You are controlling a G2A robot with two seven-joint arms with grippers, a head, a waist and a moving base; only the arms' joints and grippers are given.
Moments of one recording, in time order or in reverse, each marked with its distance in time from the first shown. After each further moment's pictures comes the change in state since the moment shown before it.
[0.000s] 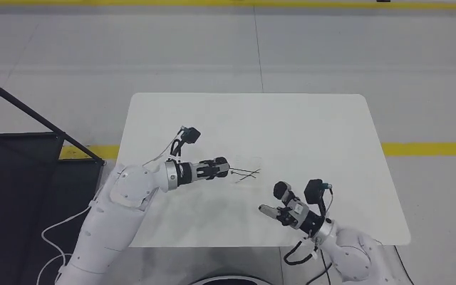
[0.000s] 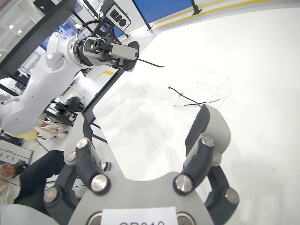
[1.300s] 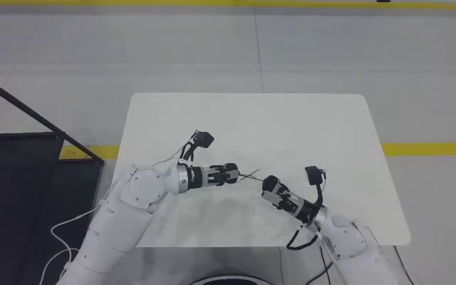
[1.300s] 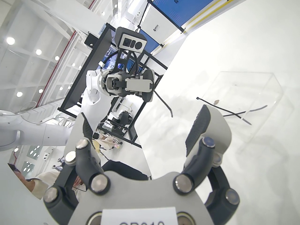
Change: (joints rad) left arm -0.029 0.006 0.097 -0.018 0.042 -0.004 0.025; right arm 0.178 0.007 -0.116 0.208 0.498 -0.052 0.192
